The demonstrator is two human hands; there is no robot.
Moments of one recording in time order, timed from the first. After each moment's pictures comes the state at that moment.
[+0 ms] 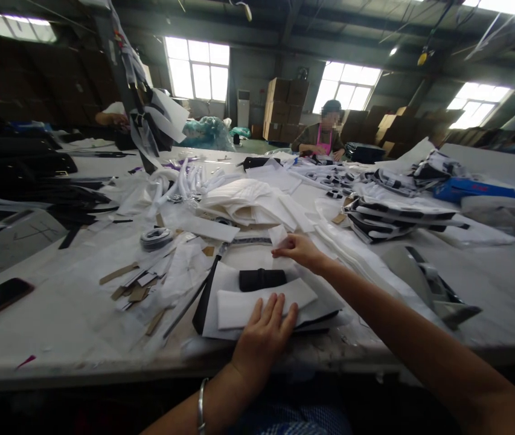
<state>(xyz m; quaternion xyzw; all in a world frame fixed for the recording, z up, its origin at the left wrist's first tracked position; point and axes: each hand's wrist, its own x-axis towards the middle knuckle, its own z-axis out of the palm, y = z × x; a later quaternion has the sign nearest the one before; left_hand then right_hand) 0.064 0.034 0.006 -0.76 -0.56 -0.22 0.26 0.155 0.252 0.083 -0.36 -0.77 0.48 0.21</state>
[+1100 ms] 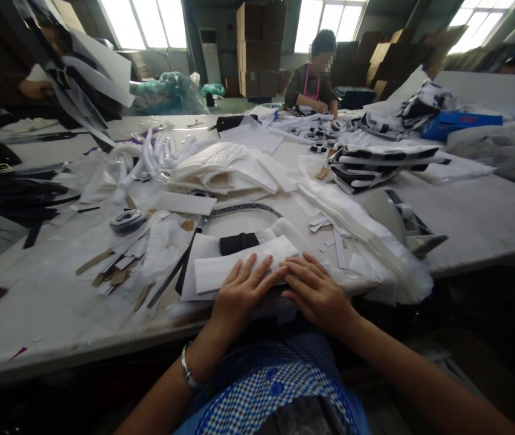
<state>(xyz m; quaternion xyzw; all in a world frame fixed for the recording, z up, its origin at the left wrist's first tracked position) 0.051 0.024 0.023 -0.80 -0.54 -0.19 0.16 0.269 0.086 0.048 -0.21 -0.92 -0.01 0.32</state>
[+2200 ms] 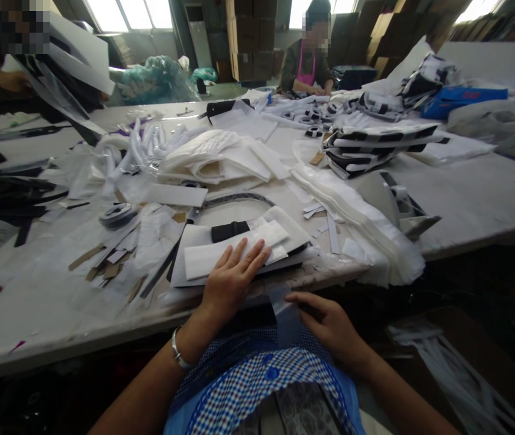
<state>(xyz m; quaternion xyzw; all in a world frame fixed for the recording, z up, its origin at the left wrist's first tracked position) 0.048 0.027 0.034 -0.81 -0.54 -0.17 0.13 0.301 0.022 0.008 -0.40 -0.70 0.50 0.32</state>
